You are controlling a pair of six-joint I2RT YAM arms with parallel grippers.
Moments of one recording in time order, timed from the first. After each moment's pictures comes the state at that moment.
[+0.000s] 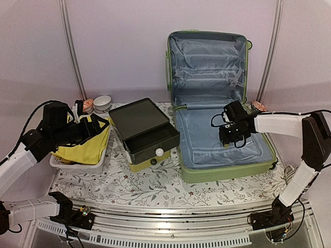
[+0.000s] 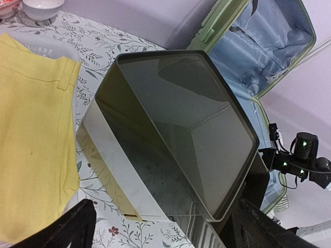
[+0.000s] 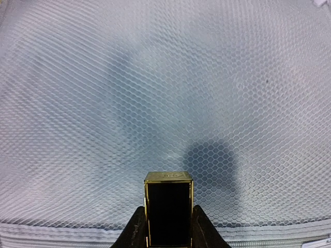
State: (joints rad) left arm -0.42 0.84 0.81 -0.44 0.10 -0.68; right arm 0.47 1.69 1.10 -0.43 0.17 0.34
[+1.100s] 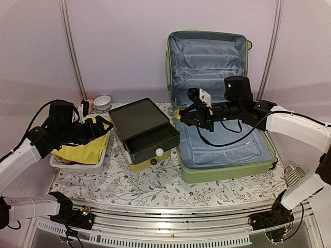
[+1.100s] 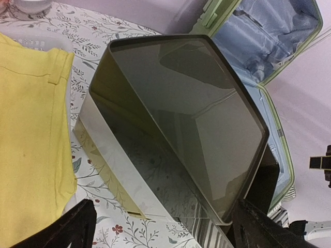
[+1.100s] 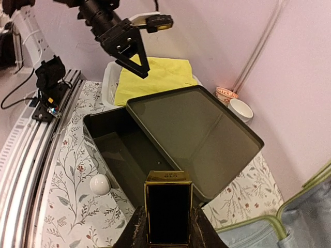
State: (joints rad) left arm -0.42 0.91 0.82 -0.44 0.13 -0.64; right arm 0.71 1.45 1.23 -0.13 -0.62 -0.50
